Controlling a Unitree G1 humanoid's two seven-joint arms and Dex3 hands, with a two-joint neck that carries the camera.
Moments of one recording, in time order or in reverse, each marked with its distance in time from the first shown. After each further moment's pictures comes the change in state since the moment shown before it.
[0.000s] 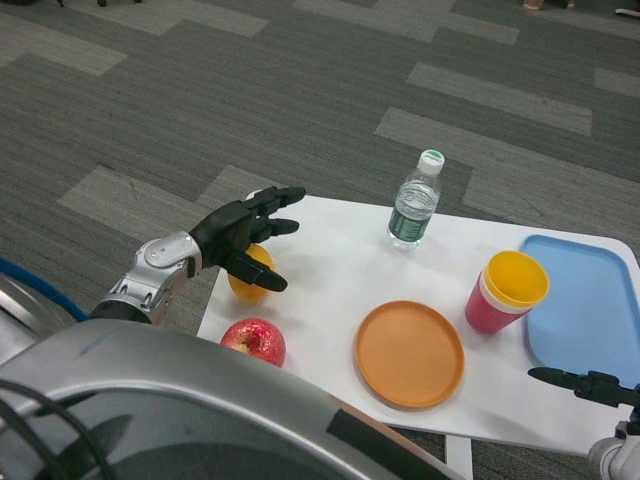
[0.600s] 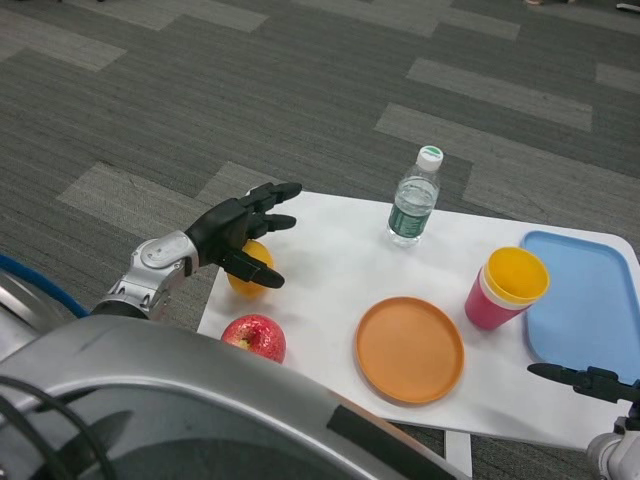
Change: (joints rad) left arm 0.002 -0.015 0.028 0.038 0.014 -0.074 -0.010; right arm 0.000 0.000 0.000 0.000 0.000 0.000 0.000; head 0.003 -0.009
